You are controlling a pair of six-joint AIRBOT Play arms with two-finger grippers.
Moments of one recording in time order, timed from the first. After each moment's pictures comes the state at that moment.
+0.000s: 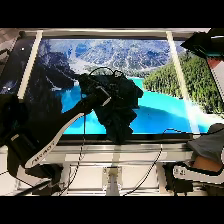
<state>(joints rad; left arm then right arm) -0.75 -1.67 1.40 1.77 -0.71 -1.89 -0.25 -1.38 1.83 -0.97 1.32 1.46</state>
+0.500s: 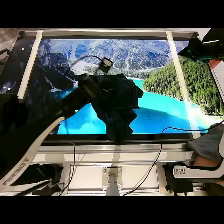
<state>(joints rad) -0.74 -1.40 1.40 2.15 -1.14 -1.93 -0.25 -1.49 1.83 -0.89 1.38 1.44</state>
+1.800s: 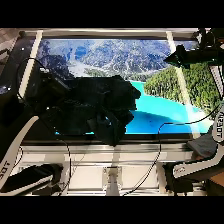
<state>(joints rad) -0.43 -1.27 1.16 2.26 -1.60 -2.30 -0.25 -1.66 1.83 -0.73 1.38 1.39</state>
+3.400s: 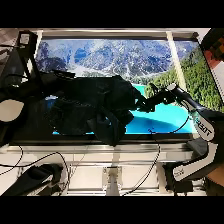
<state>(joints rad) -0.41 -0.82 1.12 1.44 -0.75 -1.60 0.02 -1.73 1.12 -0.78 1.14 1.41</state>
